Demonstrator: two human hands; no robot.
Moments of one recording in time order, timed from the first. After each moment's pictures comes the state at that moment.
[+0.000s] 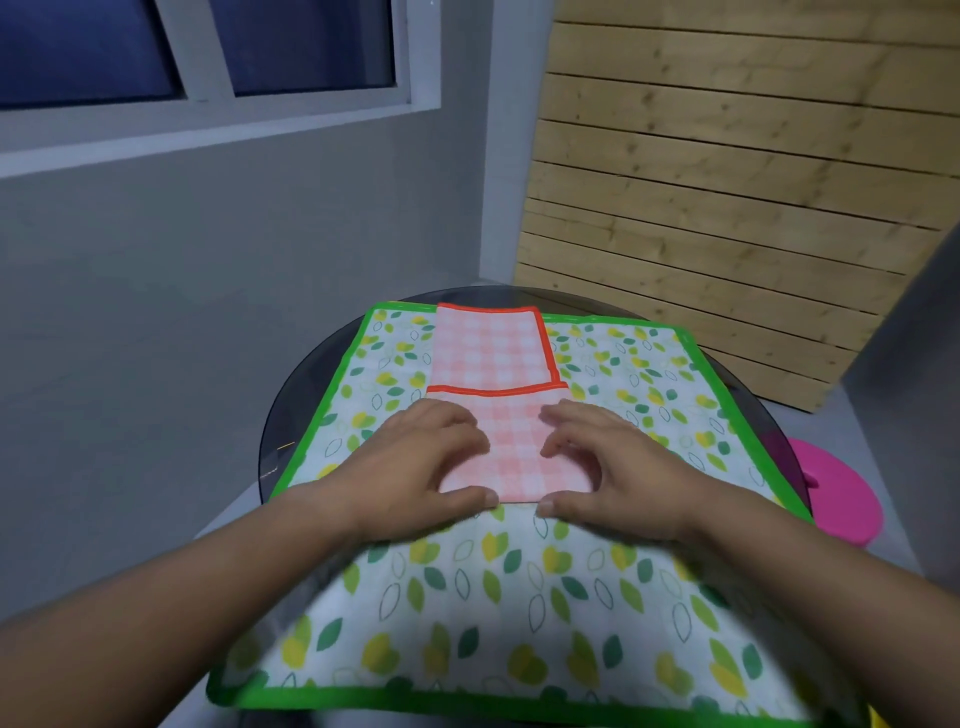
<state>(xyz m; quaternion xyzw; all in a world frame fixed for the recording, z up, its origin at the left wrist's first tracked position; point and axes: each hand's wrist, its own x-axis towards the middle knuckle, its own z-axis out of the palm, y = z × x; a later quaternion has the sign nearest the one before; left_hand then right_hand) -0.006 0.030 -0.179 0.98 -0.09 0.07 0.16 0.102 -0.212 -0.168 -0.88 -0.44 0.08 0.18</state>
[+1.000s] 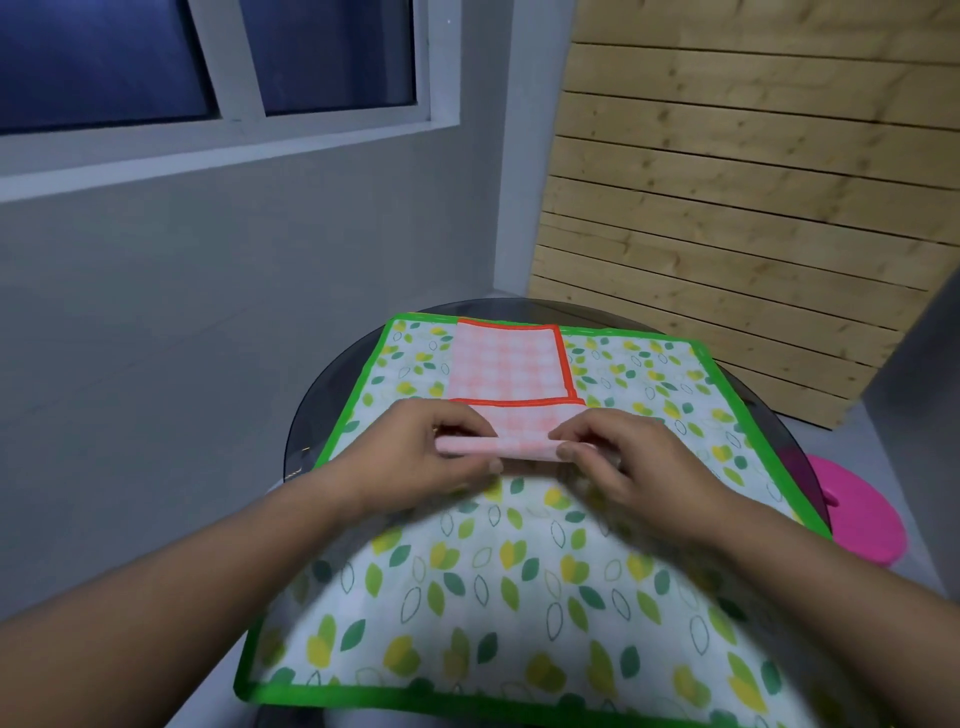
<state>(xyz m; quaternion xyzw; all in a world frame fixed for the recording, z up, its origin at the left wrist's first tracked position) -0.014 0.031 -0.152 0.89 -0.01 0.09 0.45 0.088 -0.203 -0.155 -0.85 -0.41 0.00 0.32</state>
